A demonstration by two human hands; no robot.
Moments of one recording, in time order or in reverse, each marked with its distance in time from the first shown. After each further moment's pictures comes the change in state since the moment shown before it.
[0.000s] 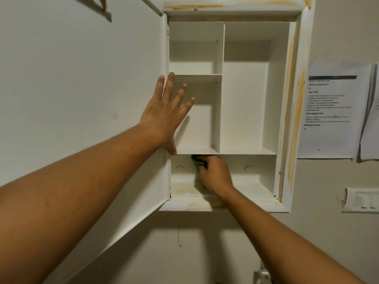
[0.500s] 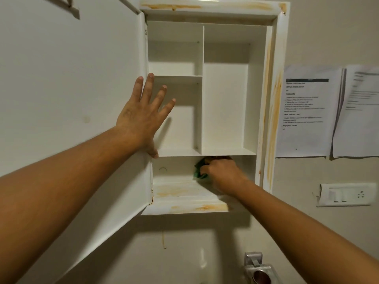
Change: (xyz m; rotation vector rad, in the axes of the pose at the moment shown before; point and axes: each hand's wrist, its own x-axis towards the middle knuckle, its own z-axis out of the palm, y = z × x) left_hand 0.003 -0.001 0.004 -0.011 0.022 0.022; right_hand -0.001 0.043 -0.075 -0.807 -0.257 -0.418
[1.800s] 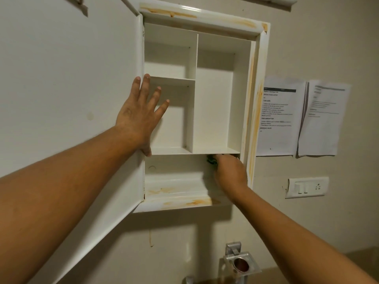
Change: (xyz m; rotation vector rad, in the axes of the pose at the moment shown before) left_hand -0.003 0.000 -0.003 -0.022 0.006 0.007; right_hand -0.036 -0.010 -0.020 0.090 0.118 0.643
